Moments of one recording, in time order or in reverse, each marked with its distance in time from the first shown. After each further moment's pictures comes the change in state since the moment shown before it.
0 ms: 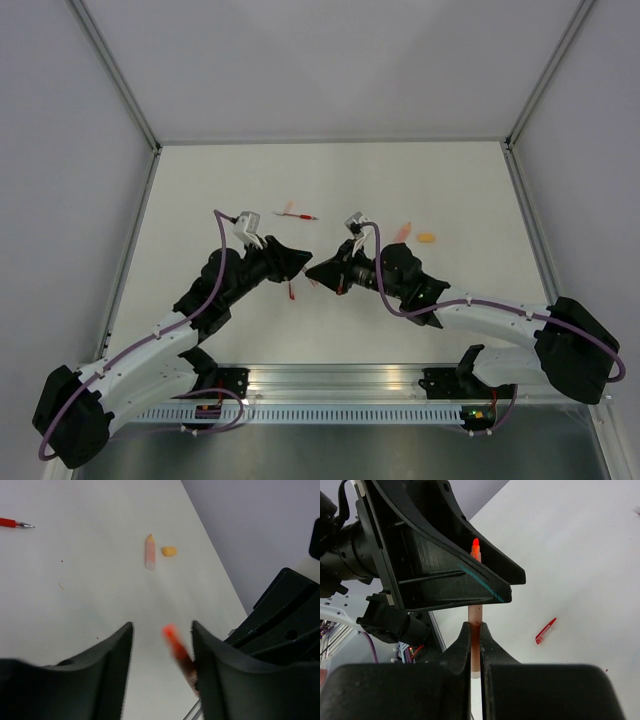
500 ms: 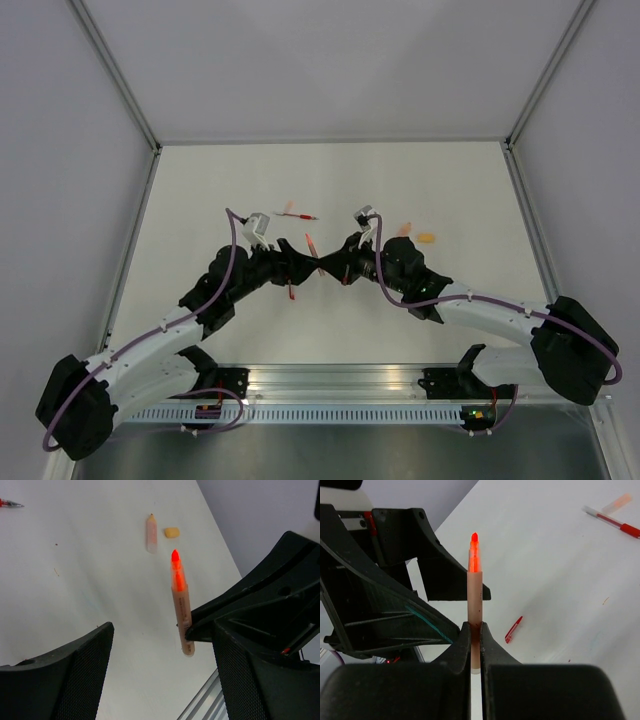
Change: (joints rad) left arm 0.000 0.069 0.005 -0.021 0.059 0.013; right arm -0.070 0.009 0.000 -0.037 0.044 -0.014
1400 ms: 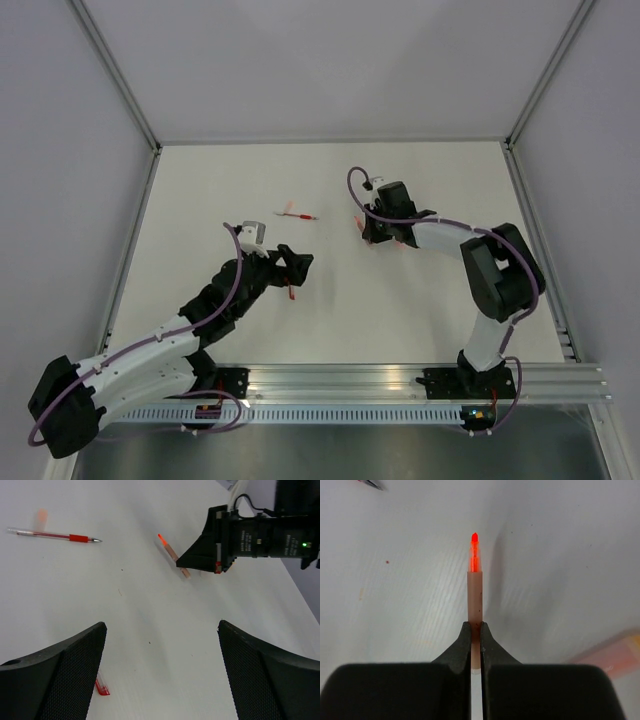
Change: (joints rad) left arm -0.168 -0.088 -0.035 -0.006 -0.457 0.172; right arm -0.407 0.599 0.511 -0.602 0.057 -0.405
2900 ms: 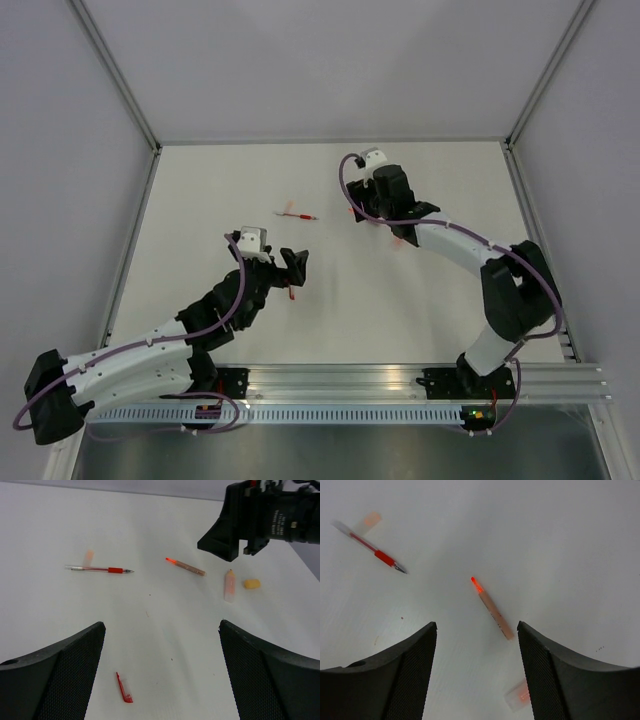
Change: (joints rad) left arm -0.179 -0.031 0.068 -0.061 -0.335 0.138; right arm 0.089 -0.233 0.005 0.098 0.249 -0.101
